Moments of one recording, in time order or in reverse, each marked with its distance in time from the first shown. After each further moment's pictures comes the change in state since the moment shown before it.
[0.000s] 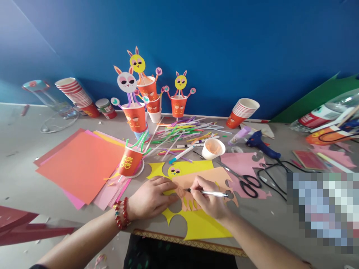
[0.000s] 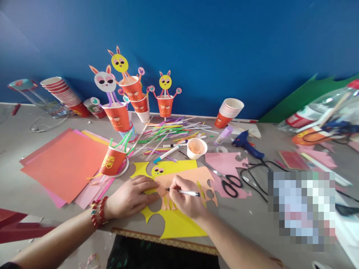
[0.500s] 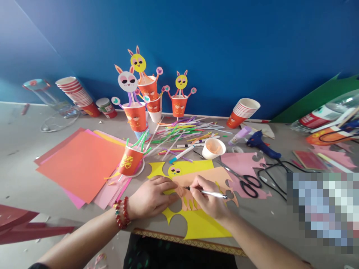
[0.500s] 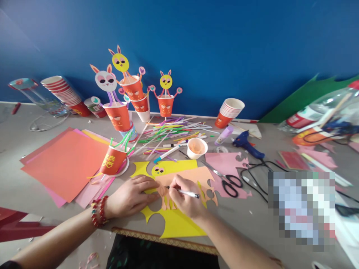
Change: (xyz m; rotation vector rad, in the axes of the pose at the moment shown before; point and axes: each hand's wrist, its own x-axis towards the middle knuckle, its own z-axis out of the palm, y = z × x) left_hand -0.001 0.000 0.001 0.001 0.003 -0.005; right_hand -0.001 0.000 0.003 -0.040 0.013 -0.032
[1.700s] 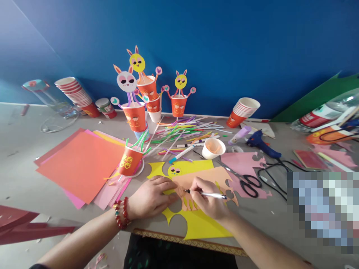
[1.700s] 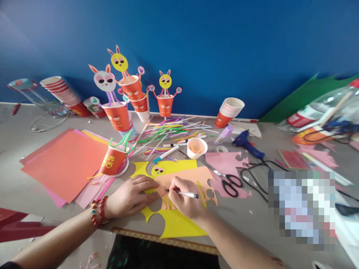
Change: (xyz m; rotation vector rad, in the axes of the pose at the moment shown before) left_hand 0.001 0.001 -0.001 0.002 0.009 0.005; right_hand 0.000 -0.002 -0.001 -0.039 -0.030 -0.004
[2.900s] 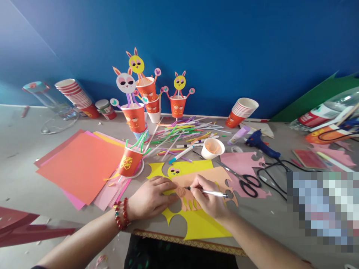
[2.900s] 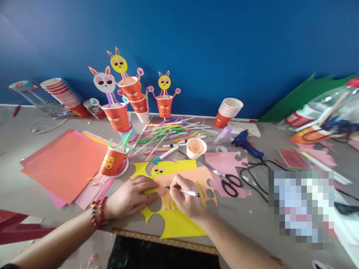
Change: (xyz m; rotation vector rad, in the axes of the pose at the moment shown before) left_hand -0.001 0.000 0.000 0.001 0.002 0.003; right_hand 0.002 -0.002 -0.001 0.087 0.065 0.019
